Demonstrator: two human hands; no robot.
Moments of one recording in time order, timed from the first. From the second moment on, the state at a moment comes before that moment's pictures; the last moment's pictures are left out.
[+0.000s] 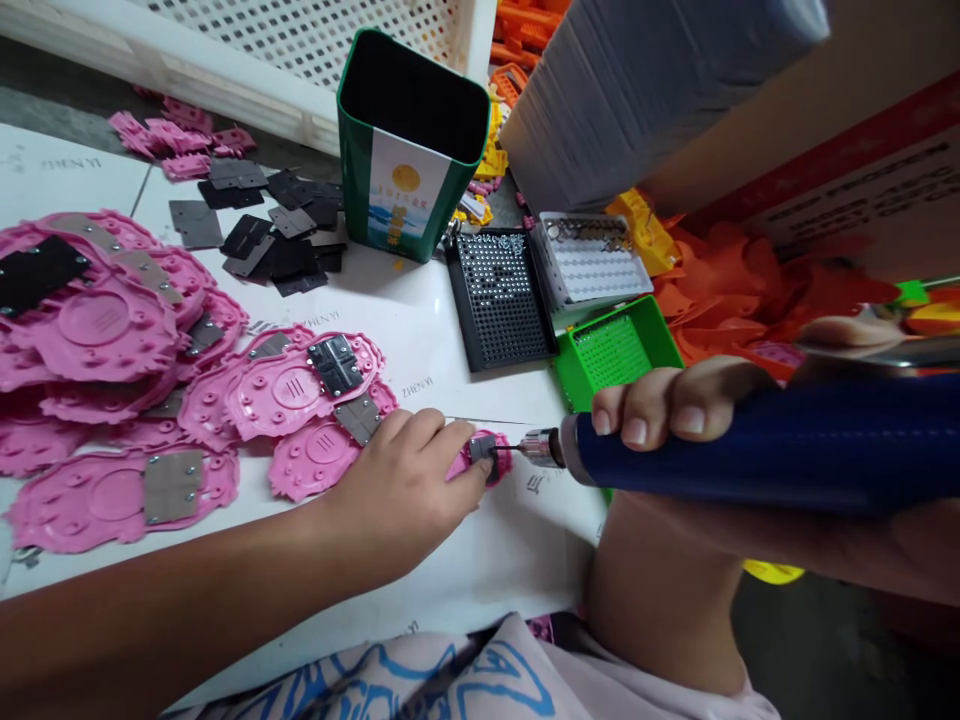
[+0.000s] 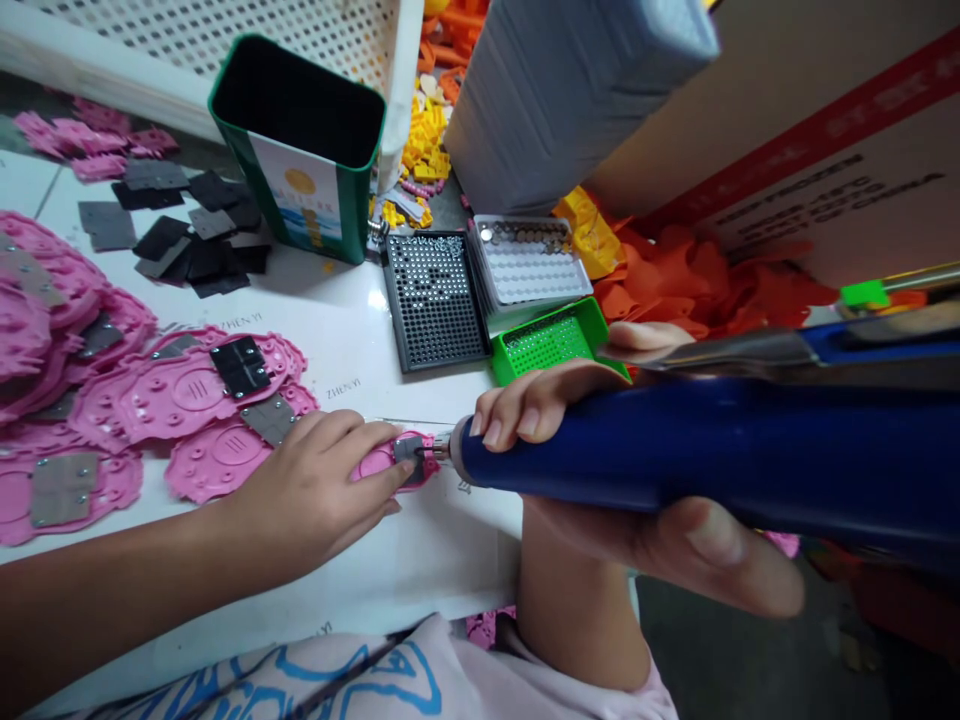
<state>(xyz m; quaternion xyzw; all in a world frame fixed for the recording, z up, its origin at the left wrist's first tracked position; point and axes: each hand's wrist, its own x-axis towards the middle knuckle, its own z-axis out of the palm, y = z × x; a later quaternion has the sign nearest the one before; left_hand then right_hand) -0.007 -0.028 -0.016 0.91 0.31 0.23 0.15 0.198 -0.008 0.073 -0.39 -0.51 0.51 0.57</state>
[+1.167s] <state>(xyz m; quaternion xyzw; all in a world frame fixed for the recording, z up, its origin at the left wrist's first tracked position) -0.005 -0.029 -0.016 0.91 0.32 0.23 0.15 0.217 -0.019 0.050 -0.39 -0.44 0.55 0.58</state>
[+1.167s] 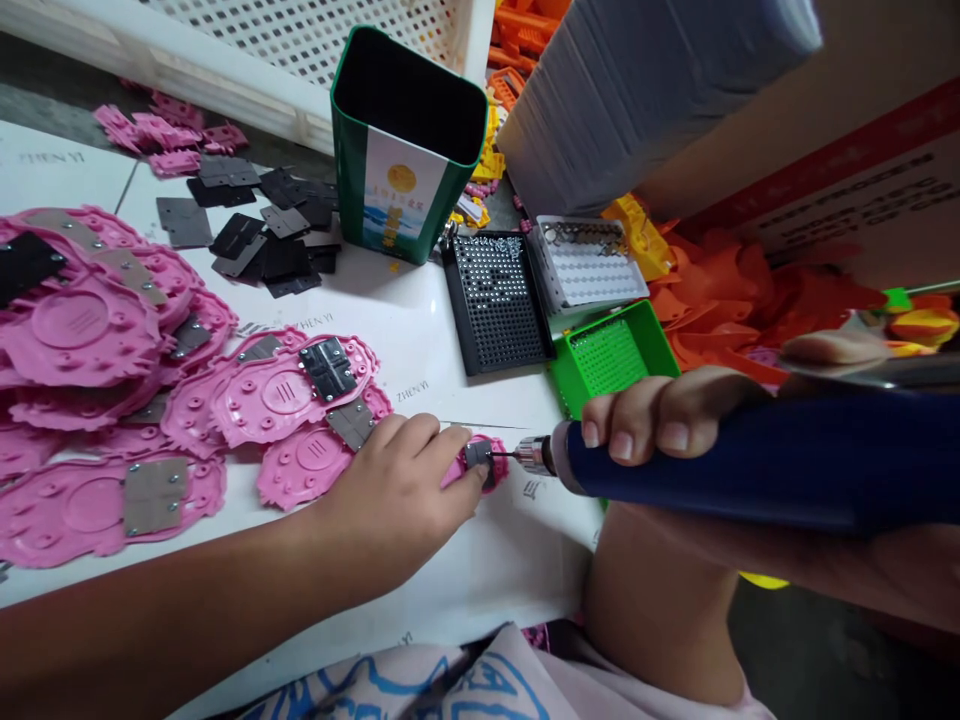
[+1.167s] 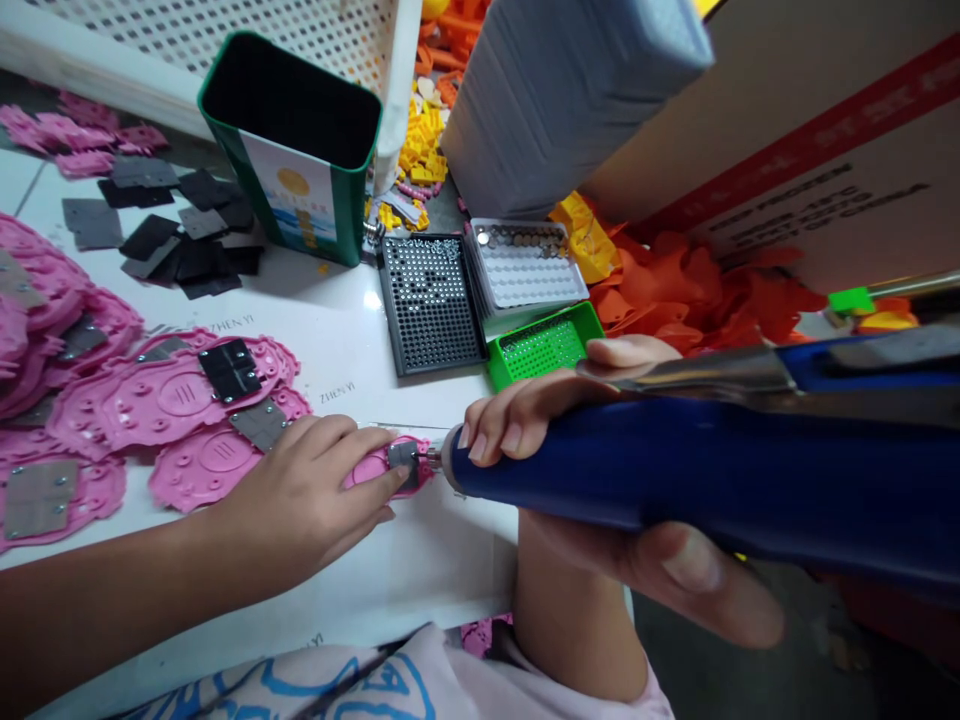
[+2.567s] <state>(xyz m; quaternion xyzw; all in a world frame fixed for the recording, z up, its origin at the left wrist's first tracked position) -0.006 -0.033 -0.011 0.90 0.35 0.20 0.14 0.156 0.112 0.059 -0.39 -0.47 0.34 0.71</state>
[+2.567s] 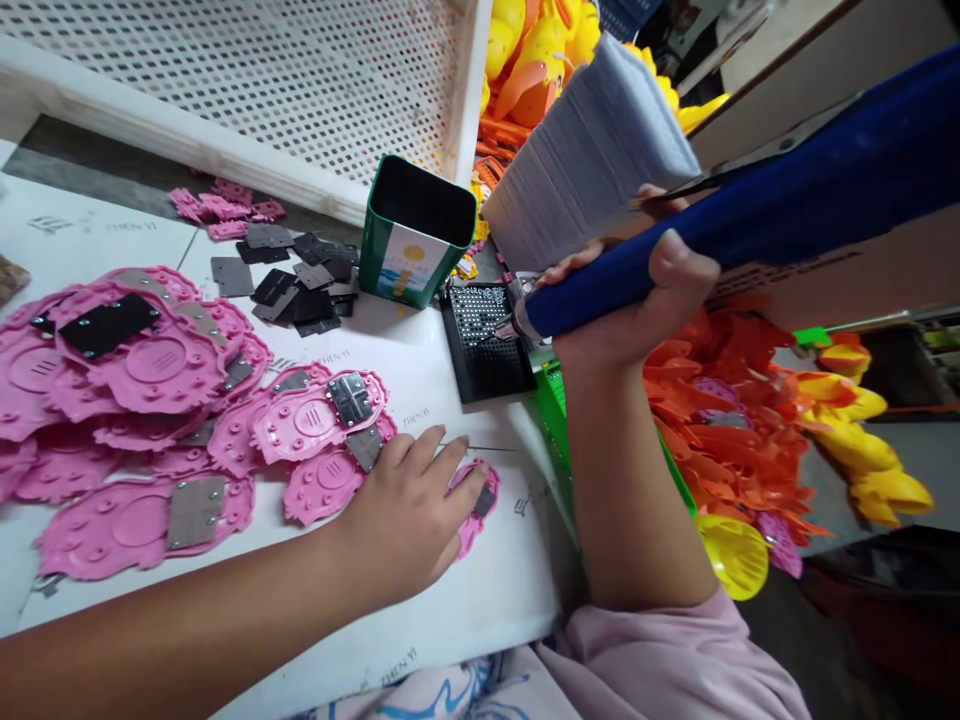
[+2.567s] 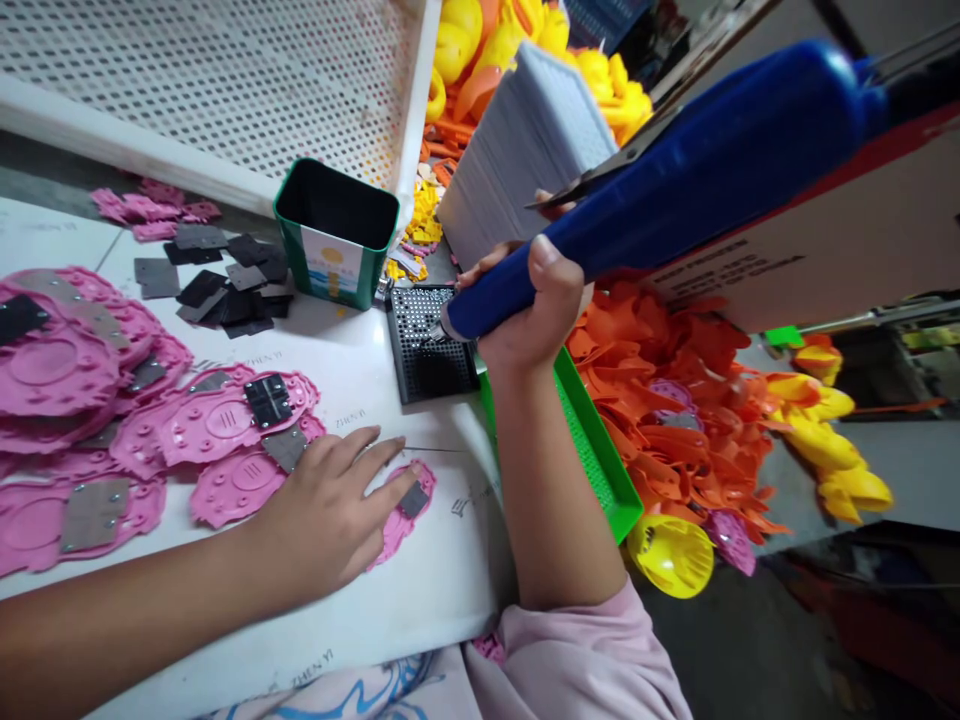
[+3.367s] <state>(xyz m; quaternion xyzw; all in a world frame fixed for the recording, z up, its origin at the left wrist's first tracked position) -0.007 -0.031 -0.014 0.89 0.36 0.24 0.15 0.164 0.085 0.085 -0.39 -0.44 0.32 0.75</state>
